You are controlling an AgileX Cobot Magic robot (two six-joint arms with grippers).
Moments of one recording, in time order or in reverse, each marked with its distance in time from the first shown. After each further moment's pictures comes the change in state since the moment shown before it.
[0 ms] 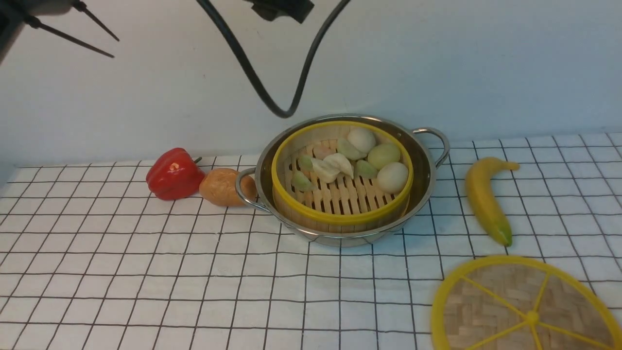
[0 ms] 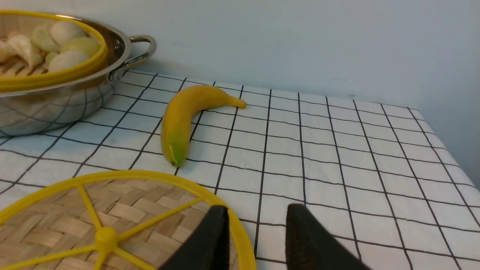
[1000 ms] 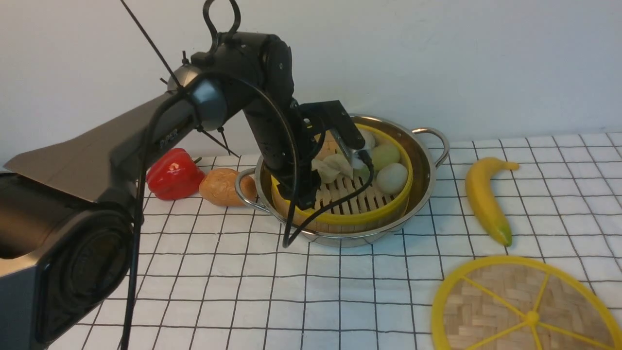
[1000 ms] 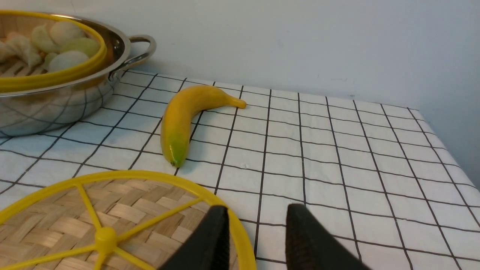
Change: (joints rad) right arm 0.000 0.000 0.000 0.000 0.000 0.000; left arm 0.000 0.341 0.199 -0.085 0.189 0.328
